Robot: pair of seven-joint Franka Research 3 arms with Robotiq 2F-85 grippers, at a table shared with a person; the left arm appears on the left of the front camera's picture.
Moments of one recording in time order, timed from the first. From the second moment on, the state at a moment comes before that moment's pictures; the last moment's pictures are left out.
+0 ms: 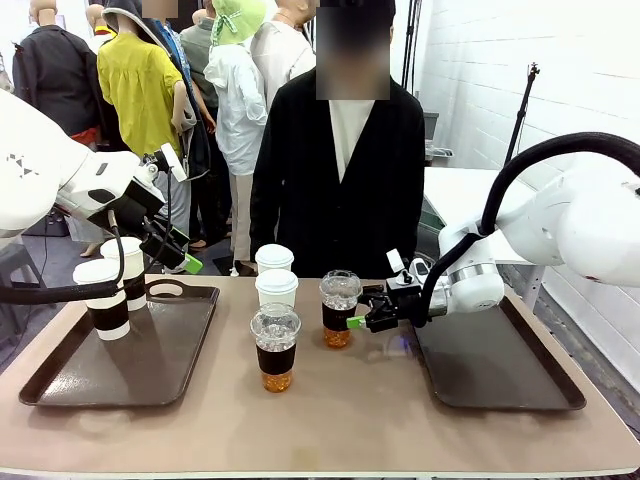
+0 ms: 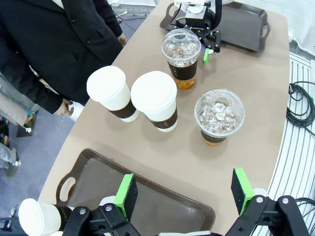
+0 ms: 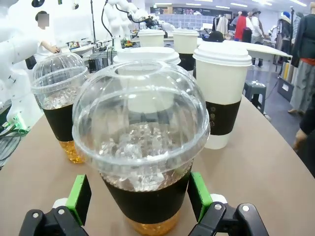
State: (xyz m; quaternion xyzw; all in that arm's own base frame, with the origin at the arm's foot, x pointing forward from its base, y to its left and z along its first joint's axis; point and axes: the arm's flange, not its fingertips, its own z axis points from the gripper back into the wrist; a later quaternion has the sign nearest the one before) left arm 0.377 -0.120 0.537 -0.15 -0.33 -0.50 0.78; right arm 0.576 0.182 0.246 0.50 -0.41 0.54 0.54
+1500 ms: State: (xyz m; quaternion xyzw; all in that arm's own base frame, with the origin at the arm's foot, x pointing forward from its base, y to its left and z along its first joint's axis) left arm 0.377 -0.120 0.537 -0.15 -0.33 -0.50 0.78; right arm 0.586 0.190 0.234 0.53 -0.42 0.50 0.54
